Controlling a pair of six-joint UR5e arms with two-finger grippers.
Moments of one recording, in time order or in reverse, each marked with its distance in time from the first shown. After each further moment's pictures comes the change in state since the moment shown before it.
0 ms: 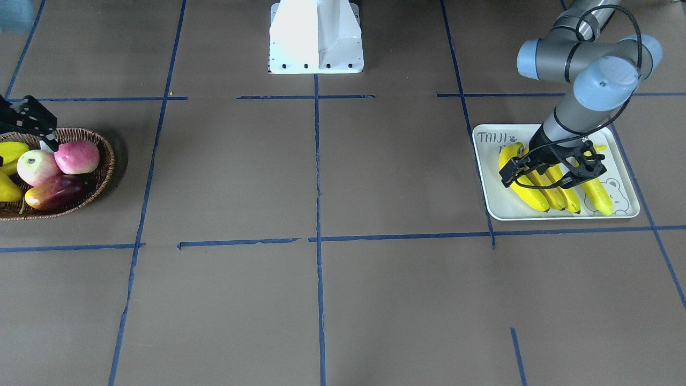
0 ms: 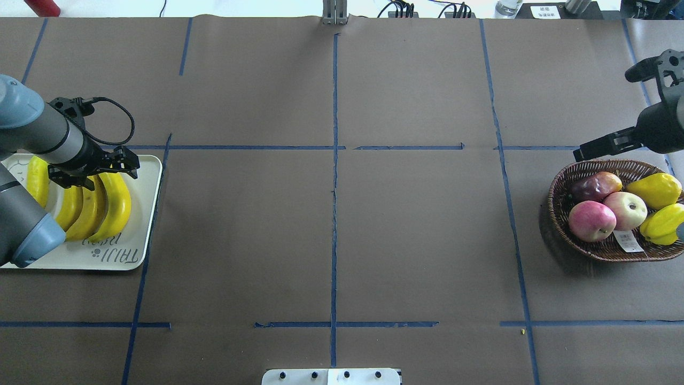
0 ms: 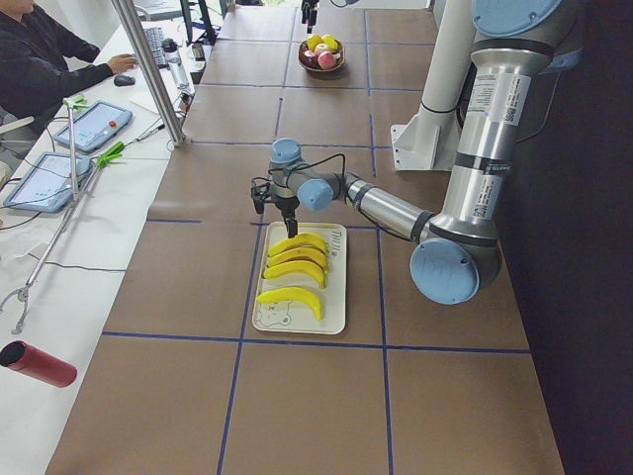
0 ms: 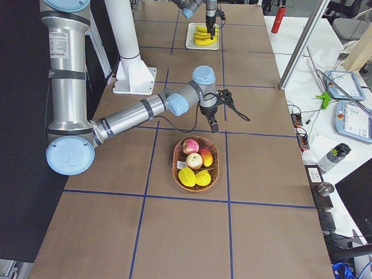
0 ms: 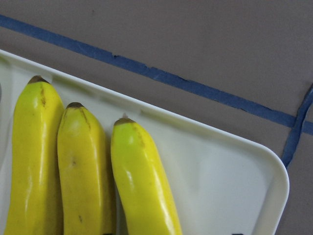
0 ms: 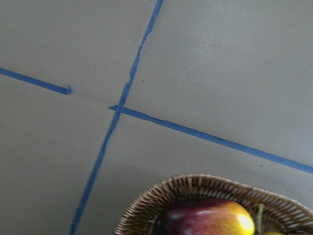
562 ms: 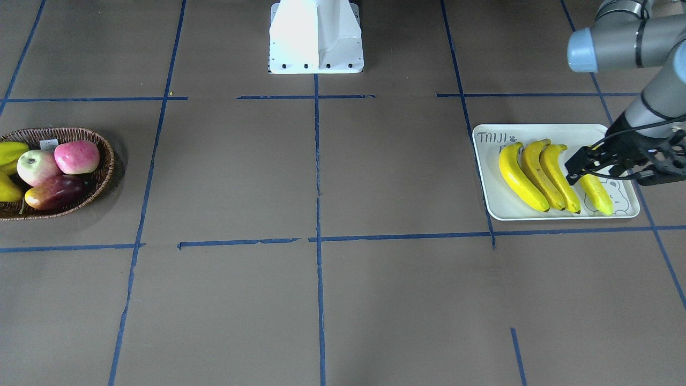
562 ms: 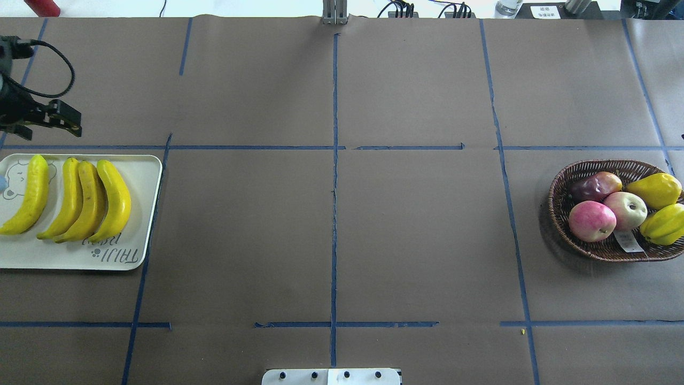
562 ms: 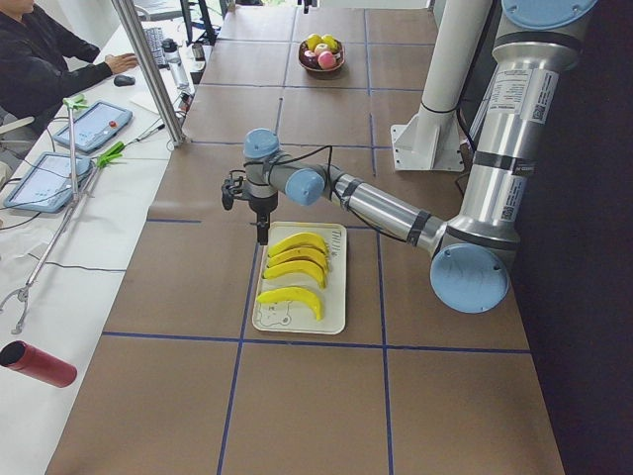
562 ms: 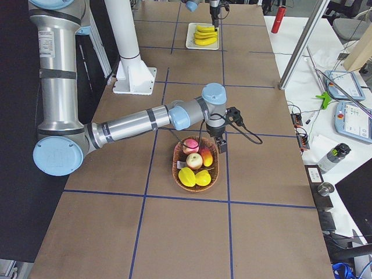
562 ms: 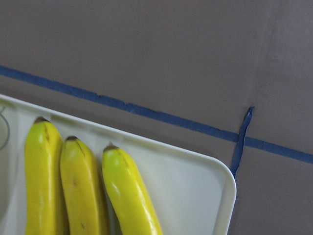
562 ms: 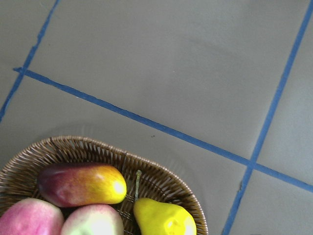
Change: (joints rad) left arm -0.274 0.019 -0.029 0.195 -0.094 0.542; right arm 0.278 -0.009 -0.233 -0.039 0.173 -0.401
